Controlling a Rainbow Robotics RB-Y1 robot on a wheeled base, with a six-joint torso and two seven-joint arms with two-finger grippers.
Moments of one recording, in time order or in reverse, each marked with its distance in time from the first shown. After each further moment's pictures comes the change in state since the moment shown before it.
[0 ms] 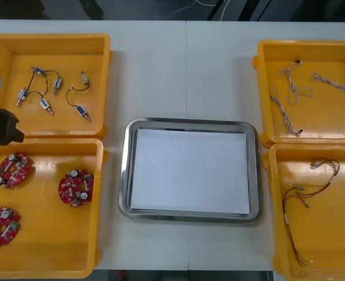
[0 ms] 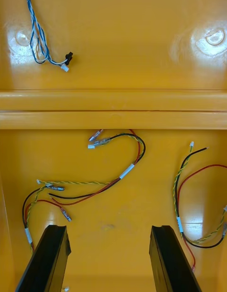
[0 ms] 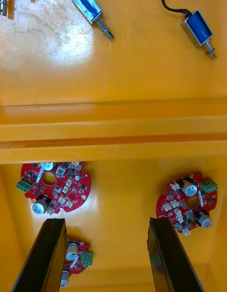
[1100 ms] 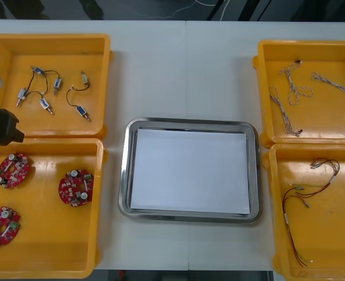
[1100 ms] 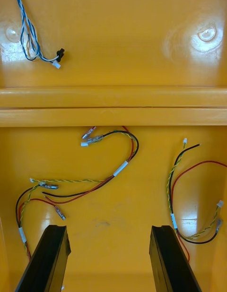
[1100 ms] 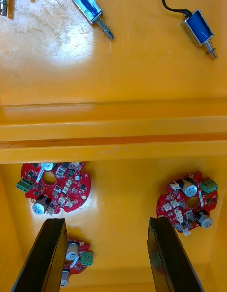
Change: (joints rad) right arm 0.001 0.000 0.000 0.000 0.018 0.012 0.000; left arm 0.000 0.000 0.000 0.000 0.000 0.000 0.000
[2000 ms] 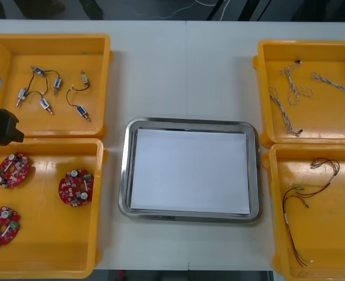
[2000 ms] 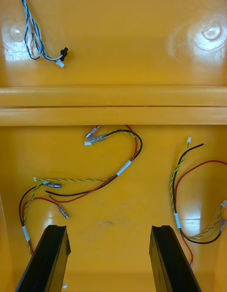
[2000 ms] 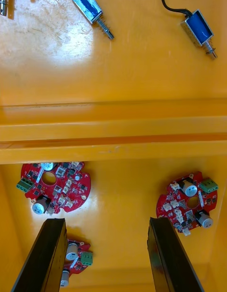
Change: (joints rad) right arm 0.000 0.000 0.000 0.000 -0.011 0.000 -0.003; left arm 0.000 0.000 0.000 0.000 0.000 0.000 0.000
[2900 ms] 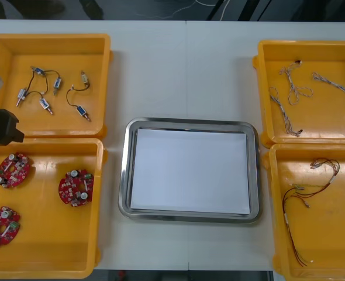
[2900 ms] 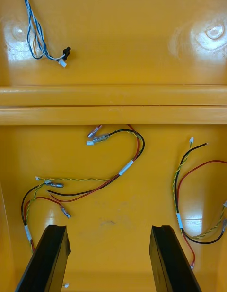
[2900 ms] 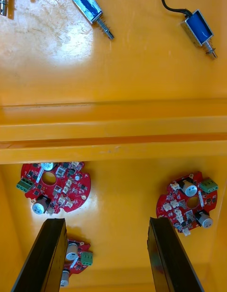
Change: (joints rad) right arm 0.000 0.000 0.000 0.000 -0.007 0.000 -0.001; left arm 0.000 0.000 0.000 0.000 0.000 0.000 0.000
